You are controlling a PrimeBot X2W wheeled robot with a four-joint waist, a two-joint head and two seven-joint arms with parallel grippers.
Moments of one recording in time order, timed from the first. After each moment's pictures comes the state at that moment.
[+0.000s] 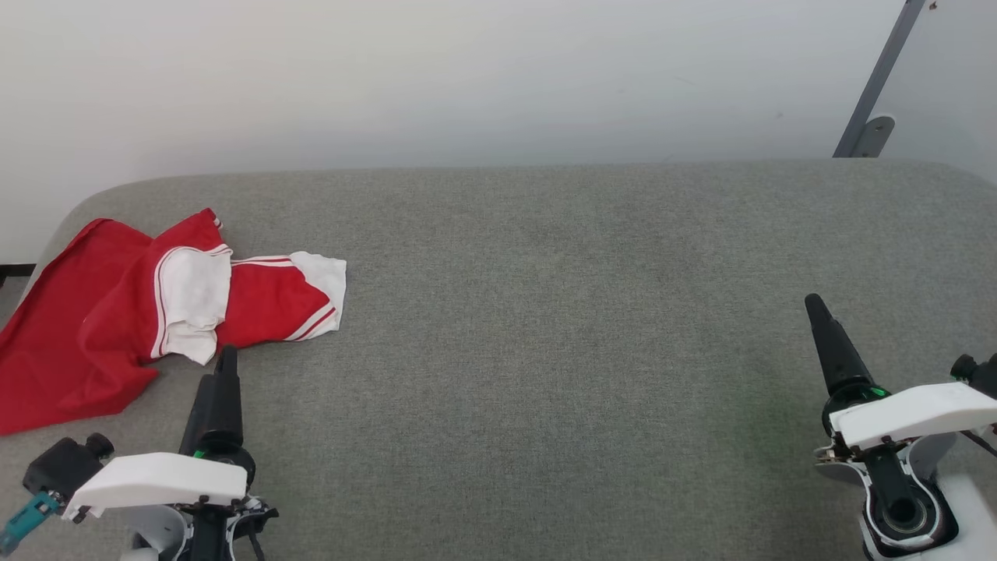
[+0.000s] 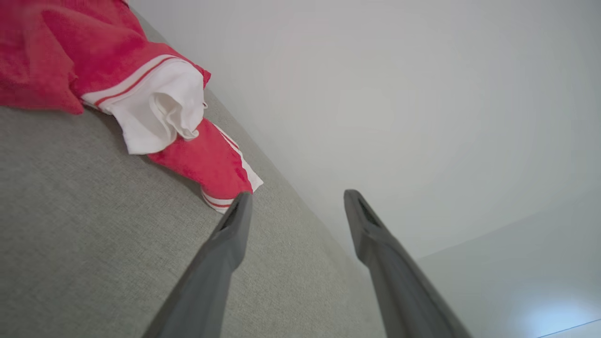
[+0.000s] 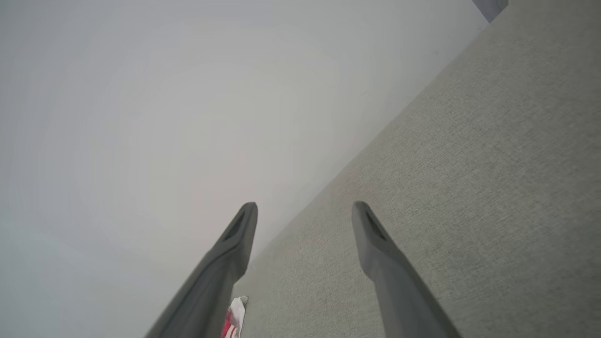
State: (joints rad) left arm -0.12 0.08 0.11 0.28 -1.03 -0.12 -0.04; right arm -0.22 -0.23 0.07 0.36 1.22 0.13 -0.04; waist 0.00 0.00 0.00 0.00
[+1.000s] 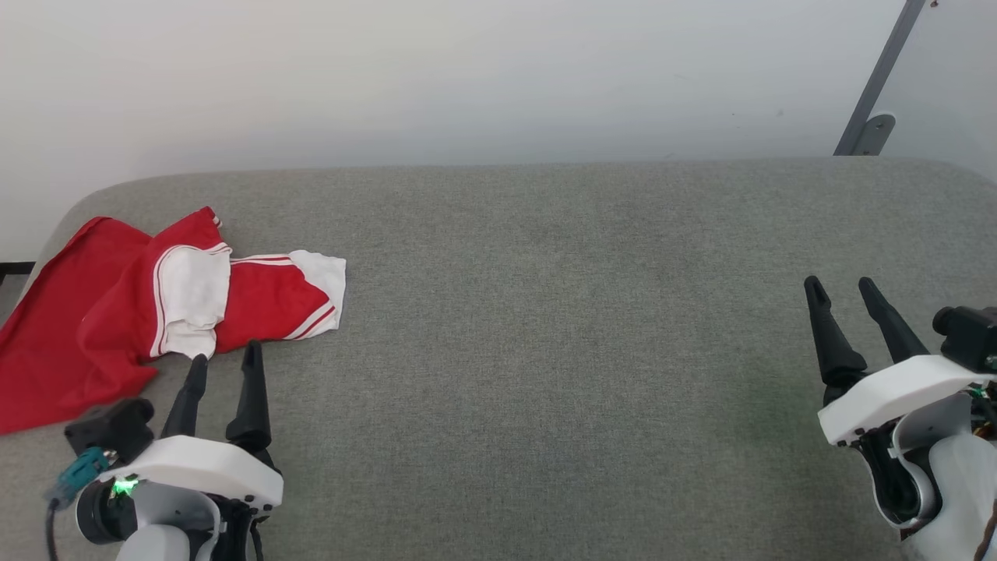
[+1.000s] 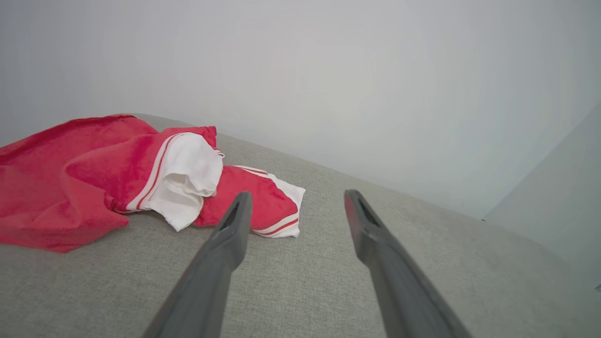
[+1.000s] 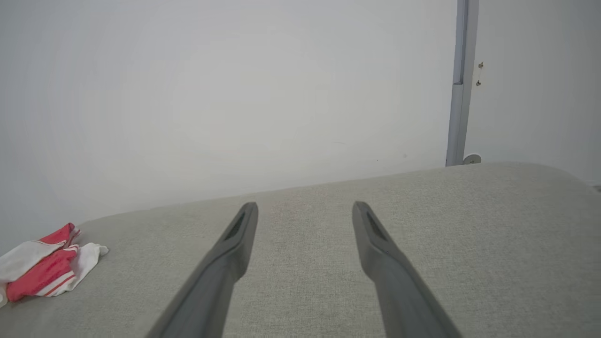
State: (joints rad) left arm -0.14 0.16 0.02 0.30 -0.52 -0.07 -0.13; right arm -0.30 -0.30 0.10 0.42 0.58 0.13 -0.13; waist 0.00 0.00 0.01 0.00
